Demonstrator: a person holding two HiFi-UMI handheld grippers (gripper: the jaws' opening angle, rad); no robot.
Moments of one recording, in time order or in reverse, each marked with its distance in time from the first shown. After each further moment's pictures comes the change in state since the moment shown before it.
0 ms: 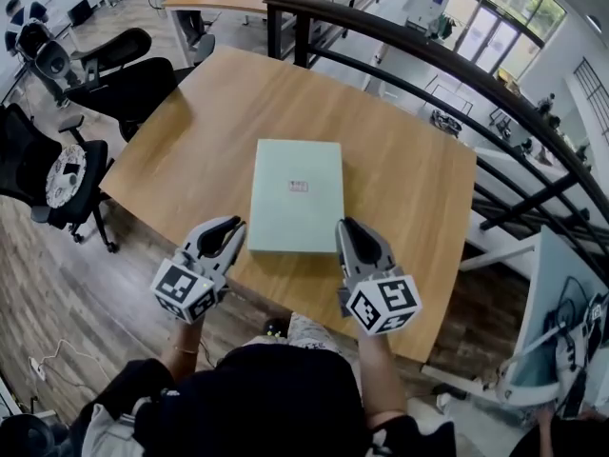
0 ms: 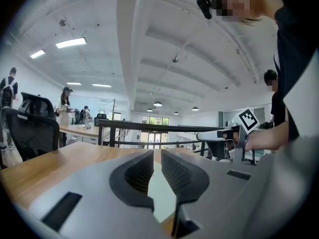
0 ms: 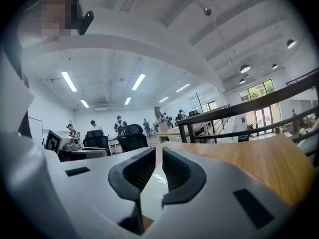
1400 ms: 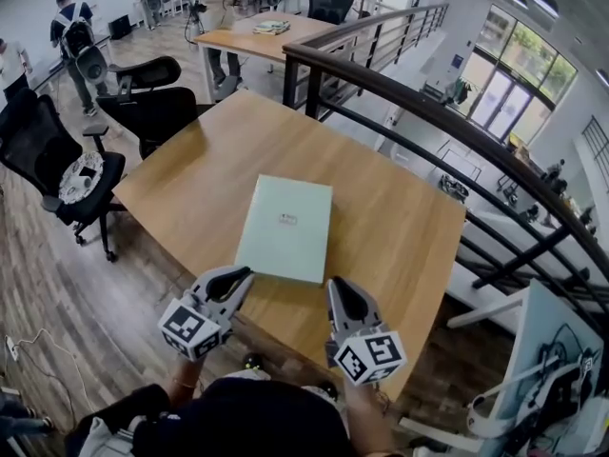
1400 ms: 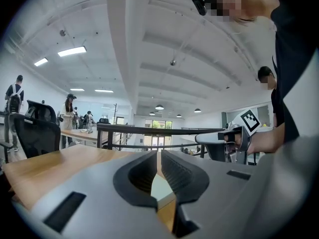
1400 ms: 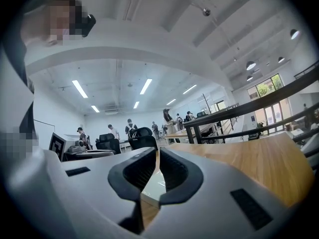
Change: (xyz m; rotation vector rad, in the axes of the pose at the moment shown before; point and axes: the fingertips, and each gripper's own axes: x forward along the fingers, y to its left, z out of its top) left arm -0.014 -0.110 0.005 0.032 -0.049 0.053; right arm -0.093 0.001 0.004 0.013 -0.030 0.113
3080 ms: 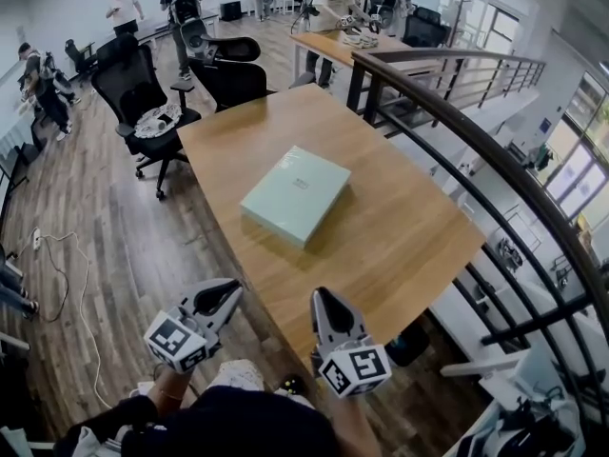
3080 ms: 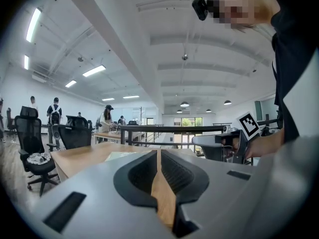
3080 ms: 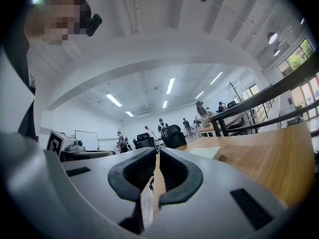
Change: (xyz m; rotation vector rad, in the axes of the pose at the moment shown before) left arm -0.032 -0.251 -0.004 -0.006 0.034 0.409; right arm -0.185 -0.040 0.006 0.055 0.054 0.413
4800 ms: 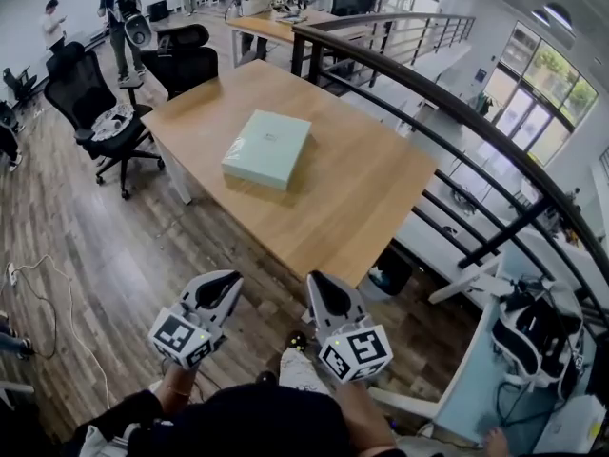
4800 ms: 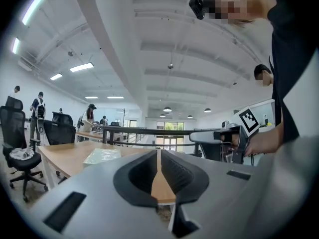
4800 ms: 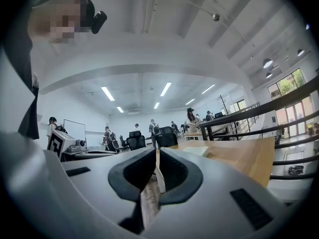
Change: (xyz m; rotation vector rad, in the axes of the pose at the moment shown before) left arm -0.146 -0.076 -0.018 -0.018 -0.043 -0.220; right arm -0.119 0.153 -0.028 -0.124 -0.018 -0.179
